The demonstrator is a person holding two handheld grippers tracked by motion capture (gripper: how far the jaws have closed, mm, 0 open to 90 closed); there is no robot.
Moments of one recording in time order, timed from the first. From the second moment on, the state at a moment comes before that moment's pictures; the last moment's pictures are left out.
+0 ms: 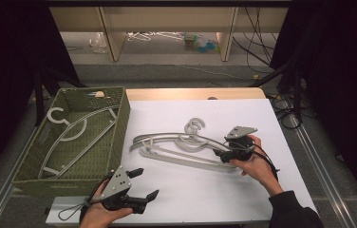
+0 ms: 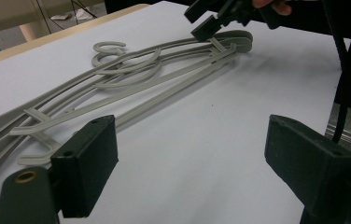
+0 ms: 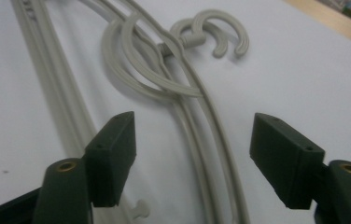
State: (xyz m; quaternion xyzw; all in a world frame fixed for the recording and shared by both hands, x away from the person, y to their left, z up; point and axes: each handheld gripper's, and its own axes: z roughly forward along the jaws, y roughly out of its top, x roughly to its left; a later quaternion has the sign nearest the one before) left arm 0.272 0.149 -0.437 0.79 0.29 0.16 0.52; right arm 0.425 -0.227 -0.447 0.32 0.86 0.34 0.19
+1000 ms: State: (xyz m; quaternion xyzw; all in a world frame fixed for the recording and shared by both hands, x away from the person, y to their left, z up) left arm 0.273 0.148 -0.440 0.79 0.28 0.15 0.52; right arm 0.480 -0.213 -0.468 0.35 0.89 0.28 0.08
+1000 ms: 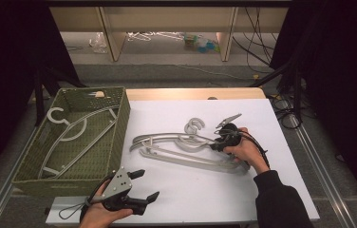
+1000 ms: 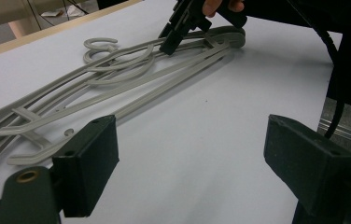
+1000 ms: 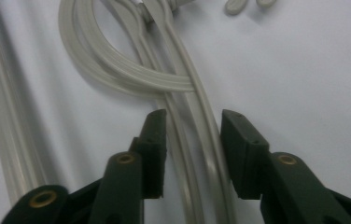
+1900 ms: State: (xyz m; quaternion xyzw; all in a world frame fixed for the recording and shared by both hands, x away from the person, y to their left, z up) left arm 0.277 0.153 -0.441 0.80 0.28 0.15 0.51; right arm 0.461 -0.224 -0.420 0.24 0.91 0.33 0.12
